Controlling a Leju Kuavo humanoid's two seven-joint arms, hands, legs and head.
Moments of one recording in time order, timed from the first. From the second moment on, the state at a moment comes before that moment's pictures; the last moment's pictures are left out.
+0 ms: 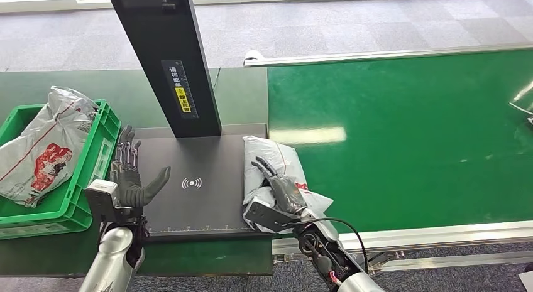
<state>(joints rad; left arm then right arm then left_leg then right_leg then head) -0.25 -0.03 0.00 -1.29 -0.02 0.05 -0.66 -0.49 0.16 0.51 -0.66 0.46 -0.33 -0.44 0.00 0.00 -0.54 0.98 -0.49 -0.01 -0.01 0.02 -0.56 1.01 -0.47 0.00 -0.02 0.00</state>
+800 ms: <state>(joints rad) -0.26 -0.02 -0.23 -1.23 -0.24 -0.20 -0.61 -0.24 0.07 0.18 -1.05 0.41 -0.18 -0.50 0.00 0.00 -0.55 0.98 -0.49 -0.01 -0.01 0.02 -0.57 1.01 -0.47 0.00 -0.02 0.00</state>
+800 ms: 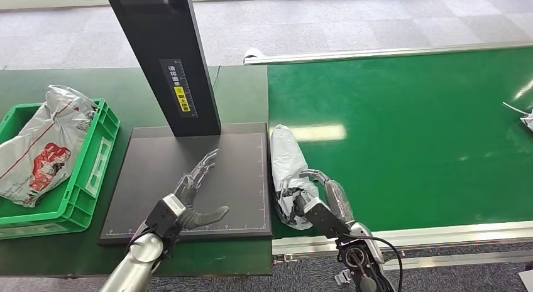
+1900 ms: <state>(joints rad) -0.26 -0.02 -0.23 -1.24 -0.23 -0.18 -0.61 -0.22 0.06 0.16 -1.08 0.39 -0.18 -0.54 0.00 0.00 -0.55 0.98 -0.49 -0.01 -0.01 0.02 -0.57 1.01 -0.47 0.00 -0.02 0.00</state>
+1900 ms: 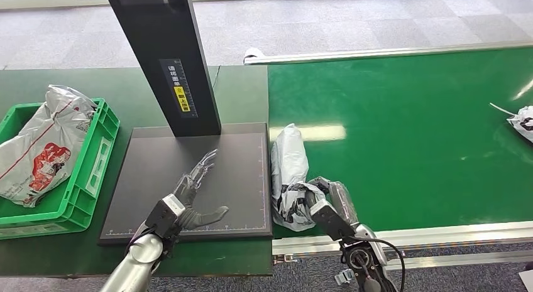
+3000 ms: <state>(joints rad) -0.34 0.01 0.00 -1.37 -0.17 0.02 -0.63 -0.93 0.05 0.30 -1.05 0.62 -0.07 -0.32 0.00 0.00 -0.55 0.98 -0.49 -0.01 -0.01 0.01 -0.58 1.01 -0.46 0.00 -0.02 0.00</state>
